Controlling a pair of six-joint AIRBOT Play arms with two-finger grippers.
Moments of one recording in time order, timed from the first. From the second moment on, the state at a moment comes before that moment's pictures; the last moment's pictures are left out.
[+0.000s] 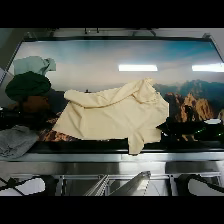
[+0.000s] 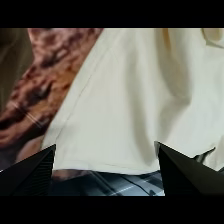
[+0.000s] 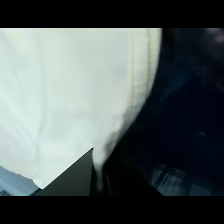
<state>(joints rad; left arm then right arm) 0.51 -1.41 0.82 0.85 -1.26 -1.07 -0.32 -1.33 0.45 -0.55 0.96 1.03</state>
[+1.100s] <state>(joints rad) 0.39 -1.40 0.82 0.60 -1.41 -0.93 -0.47 -1.26 0.66 -0.48 1.37 0.94</state>
